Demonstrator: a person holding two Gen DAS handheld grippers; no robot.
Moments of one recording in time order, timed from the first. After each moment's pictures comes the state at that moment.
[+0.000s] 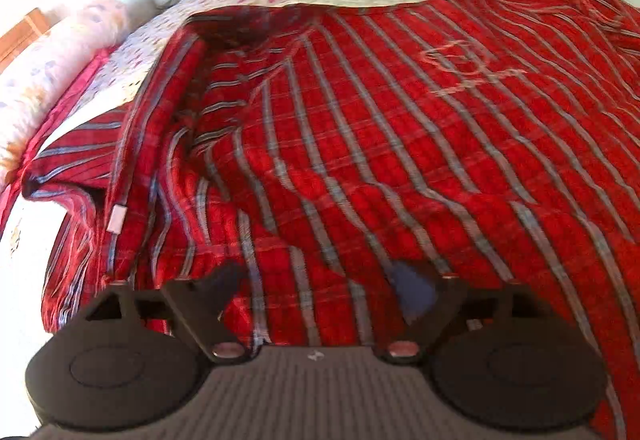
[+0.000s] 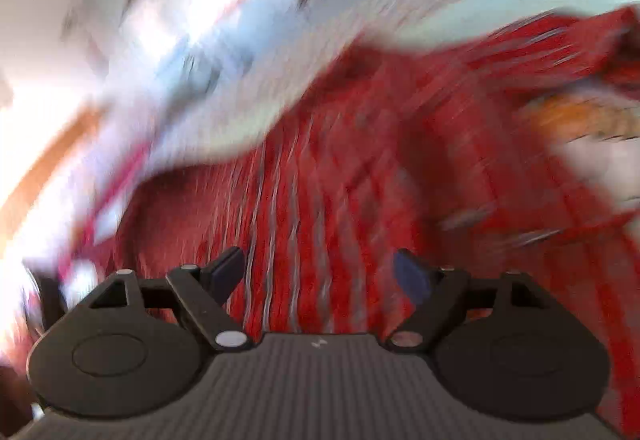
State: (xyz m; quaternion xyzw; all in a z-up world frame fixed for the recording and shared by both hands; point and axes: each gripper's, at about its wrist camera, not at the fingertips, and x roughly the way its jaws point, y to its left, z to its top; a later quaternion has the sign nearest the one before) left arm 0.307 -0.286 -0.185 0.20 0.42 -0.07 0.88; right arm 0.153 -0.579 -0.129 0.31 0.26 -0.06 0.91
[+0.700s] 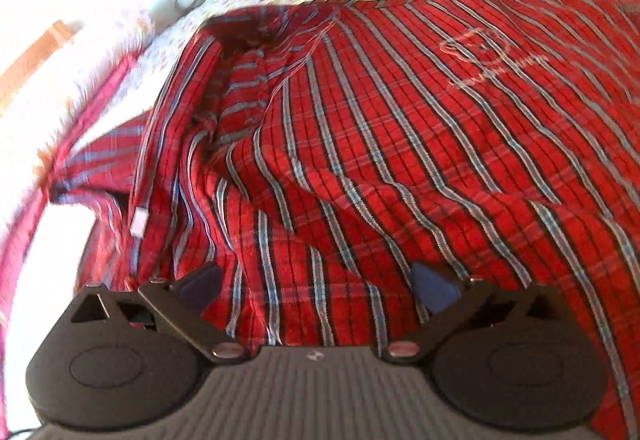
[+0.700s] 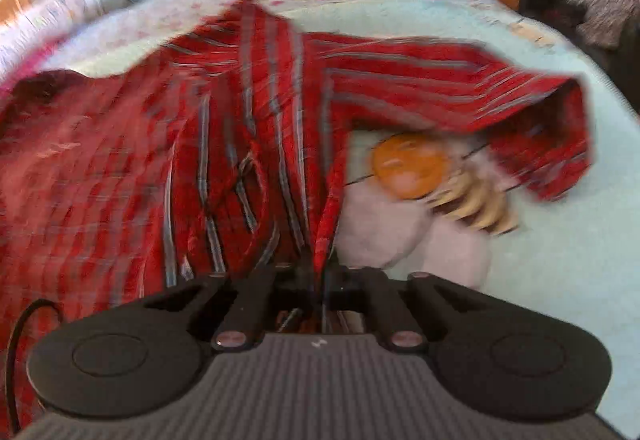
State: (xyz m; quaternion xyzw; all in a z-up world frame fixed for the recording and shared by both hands) left arm 0.302 -0.308 -0.187 0.26 0.40 -0.02 0.88; right arm 0.195 -0.645 -0.157 0.04 0.40 -0.13 0.91
